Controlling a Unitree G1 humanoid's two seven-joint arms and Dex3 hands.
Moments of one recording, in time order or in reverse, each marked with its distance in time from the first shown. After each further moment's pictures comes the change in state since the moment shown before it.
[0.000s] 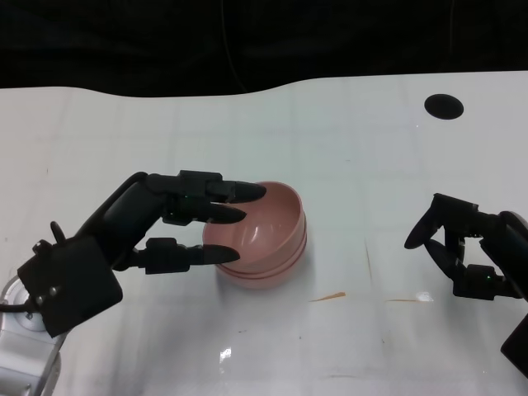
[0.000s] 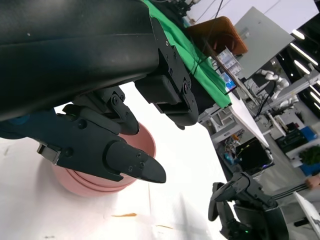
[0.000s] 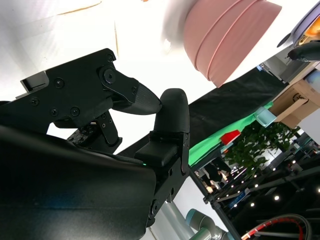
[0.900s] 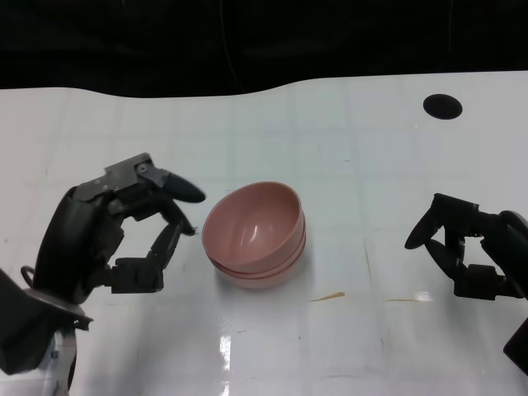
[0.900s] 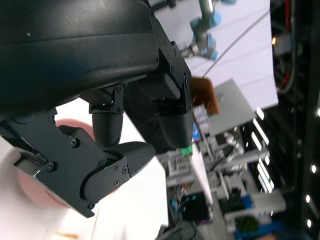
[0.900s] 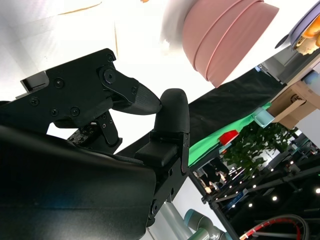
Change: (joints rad) left arm 0.125 -0.204 0.224 0.026 -0.176 -0.105 0.001; right arm -0.001 -0.002 -0.005 0.001 0.007 -0.008 0.016
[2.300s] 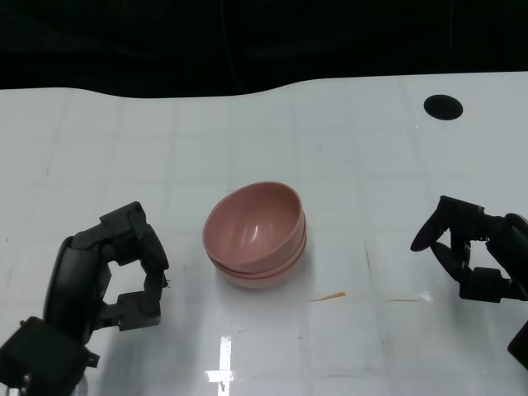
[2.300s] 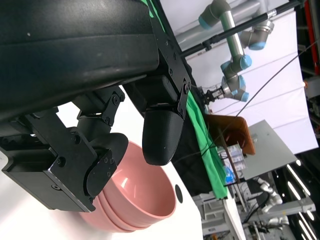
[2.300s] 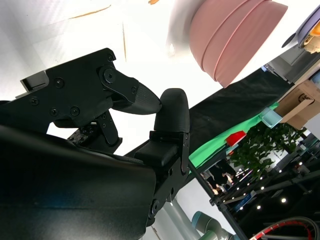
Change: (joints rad) left arm 0.019 -0.038 0.020 0.269 0.181 -0.225 0.192; right arm 0.000 0.000 -0.023 0.033 0.004 -0.001 0.023
